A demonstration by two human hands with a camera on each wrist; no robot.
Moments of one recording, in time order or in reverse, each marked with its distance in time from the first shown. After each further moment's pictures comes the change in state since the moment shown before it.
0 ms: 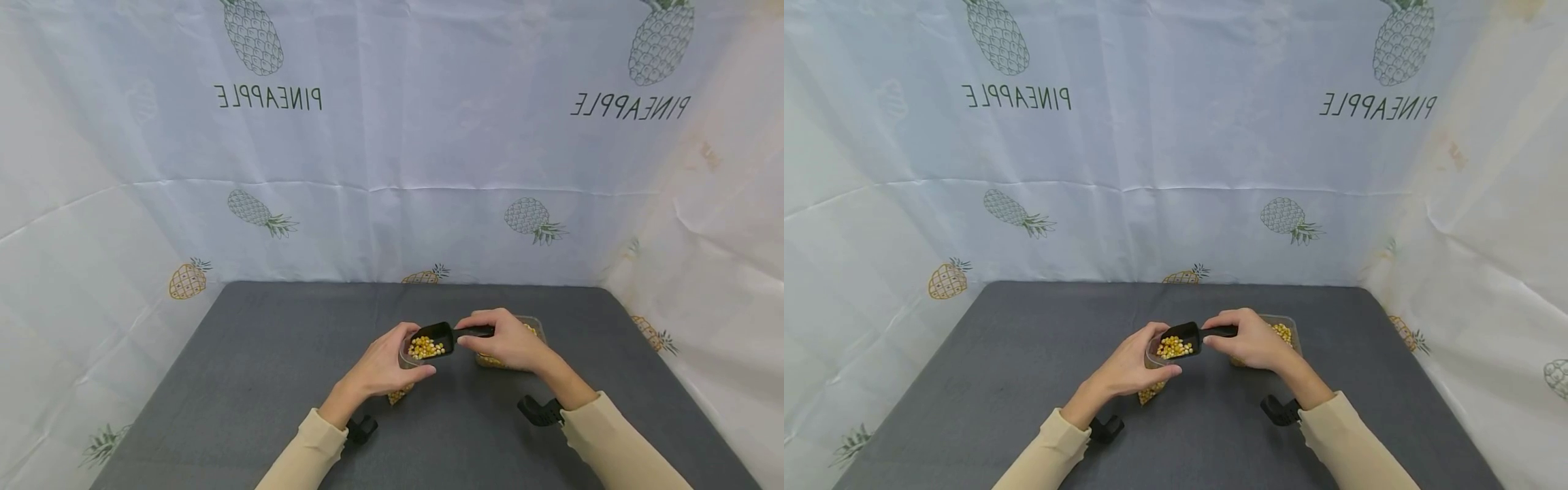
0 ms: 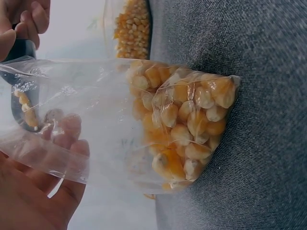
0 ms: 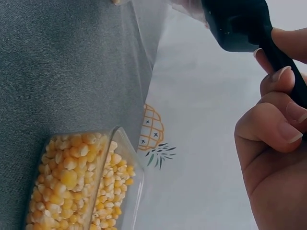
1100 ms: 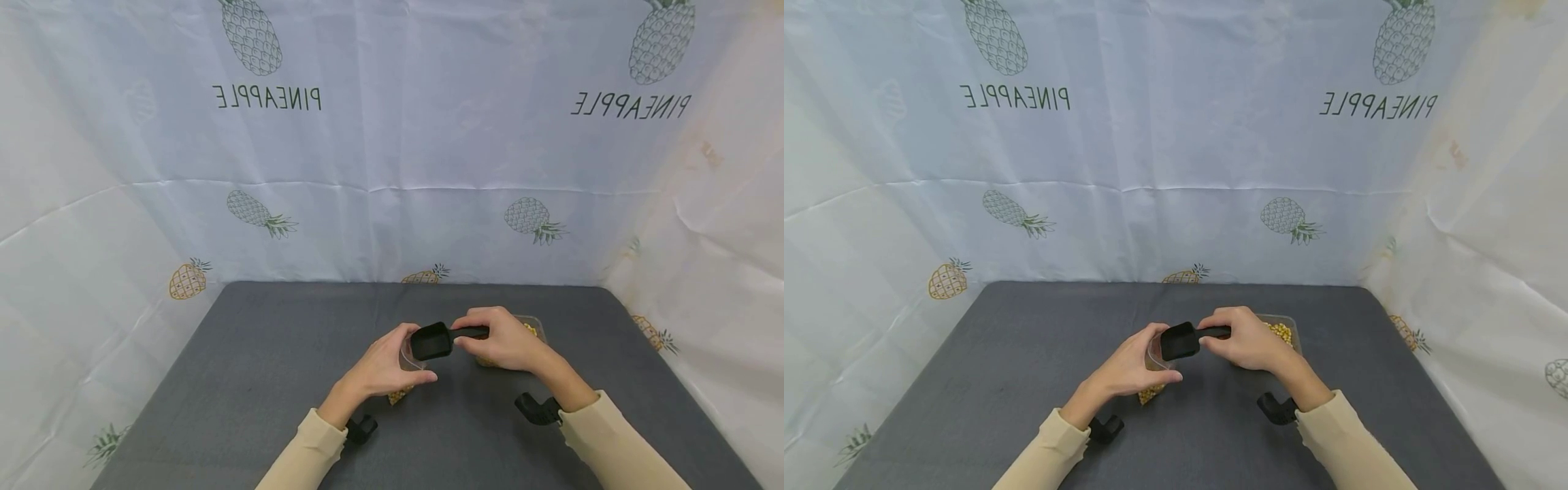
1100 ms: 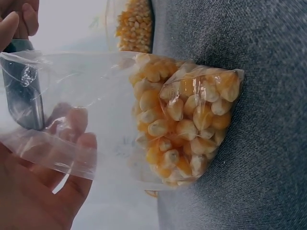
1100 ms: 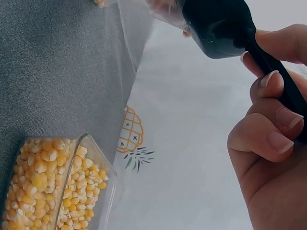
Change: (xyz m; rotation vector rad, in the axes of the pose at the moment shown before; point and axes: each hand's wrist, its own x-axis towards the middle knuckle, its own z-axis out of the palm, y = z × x) left_hand 0.001 0.000 -0.001 -0.028 -0.035 -0.028; right_hand 0.004 -0.015 -0.002 -0.129 -0.013 -0.085
